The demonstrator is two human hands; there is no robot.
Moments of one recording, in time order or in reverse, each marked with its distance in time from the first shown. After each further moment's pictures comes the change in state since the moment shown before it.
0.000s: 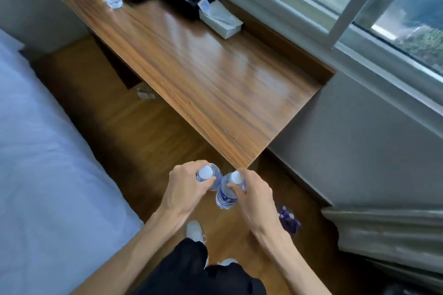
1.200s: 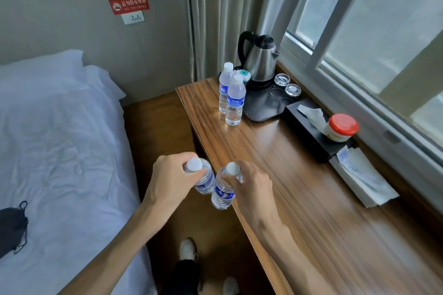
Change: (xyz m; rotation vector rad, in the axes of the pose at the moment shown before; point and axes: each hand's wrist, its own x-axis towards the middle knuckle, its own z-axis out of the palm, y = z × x) left_hand 0.421 -0.185 -0.392 0.108 0.408 -0.081; right_hand 0.445 -0.446 0.132 0.007 -0.033 -0.463
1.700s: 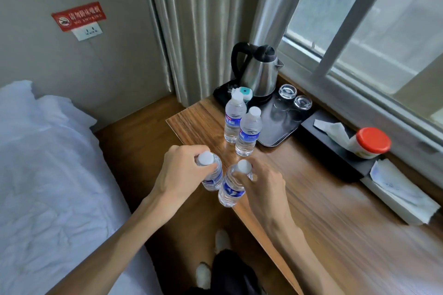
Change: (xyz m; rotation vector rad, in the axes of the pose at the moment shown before) left_hand 0.216 -0.054 -0.023 0.025 -0.189 0.248; right_hand 0.162 -0.050 0.054 0.048 0.180 0.222
